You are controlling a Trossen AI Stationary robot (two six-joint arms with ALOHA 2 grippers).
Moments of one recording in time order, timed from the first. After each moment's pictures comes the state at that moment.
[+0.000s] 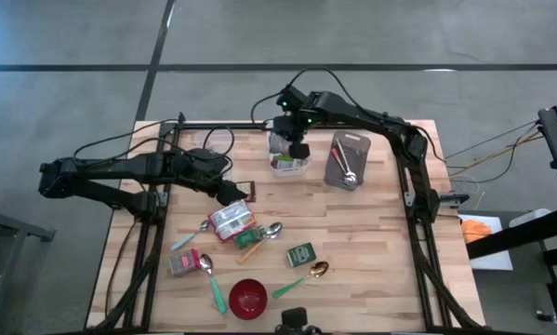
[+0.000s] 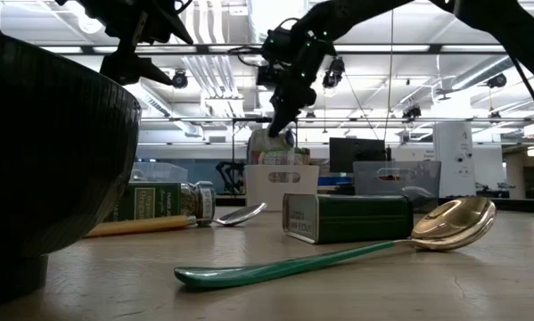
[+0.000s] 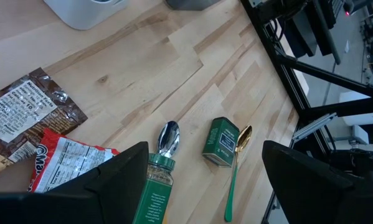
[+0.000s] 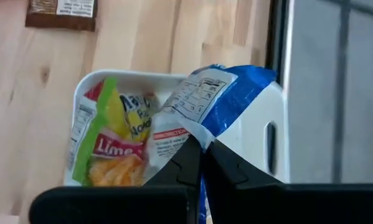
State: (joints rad) left arm 0.10 1.05 0.88 -0.53 0.10 -0.92; right arm -0.48 2.09 1.97 -0.94 -0.11 -0.60
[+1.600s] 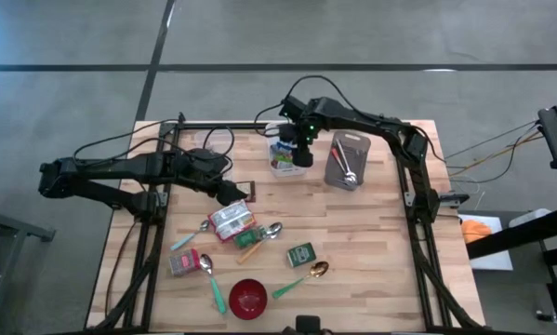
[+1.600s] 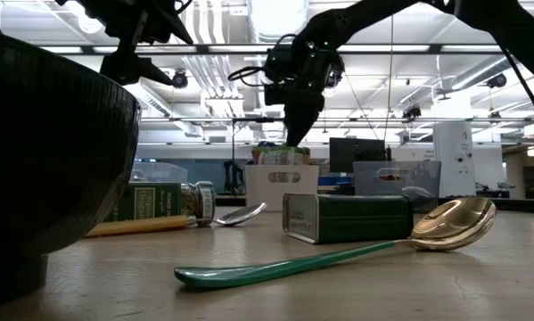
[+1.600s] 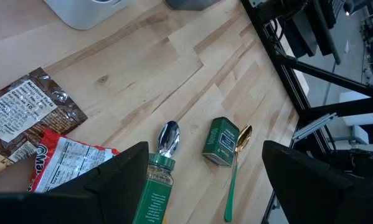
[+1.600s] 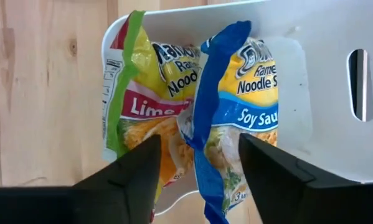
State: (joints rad) left arm 0.10 1.05 0.88 -0.54 0.10 -0.92; right arm -0.48 2.09 1.88 -1.03 -0.14 -0.42
